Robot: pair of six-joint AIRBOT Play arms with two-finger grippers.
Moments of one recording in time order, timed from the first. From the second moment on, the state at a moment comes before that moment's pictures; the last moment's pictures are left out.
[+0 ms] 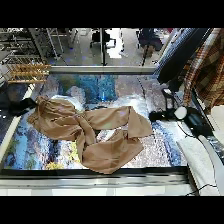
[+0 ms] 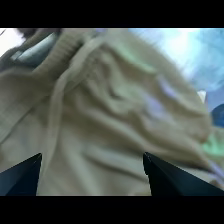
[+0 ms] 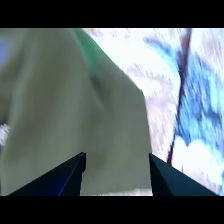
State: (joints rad) left arm 0.42 -1.62 1.52 -2.06 1.03 1.78; right arm -0.04 -1.32 1.10 -1.27 0.86 1.37
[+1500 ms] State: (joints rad) left arm 0.47 -1.82 1.47 -2.09 0.91 1.51; right arm -0.12 -1.30 0.58 -0.64 0.94 1.21
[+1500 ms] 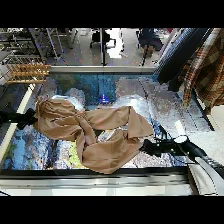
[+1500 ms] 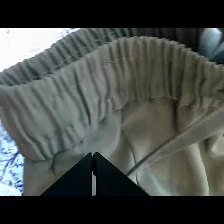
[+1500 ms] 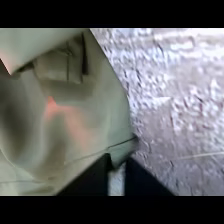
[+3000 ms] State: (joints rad) left arm 0.59 -1.68 1.49 -2.16 1.05 1.63; right arm -0.07 -1.04 0.64 -0.75 0.88 1.16
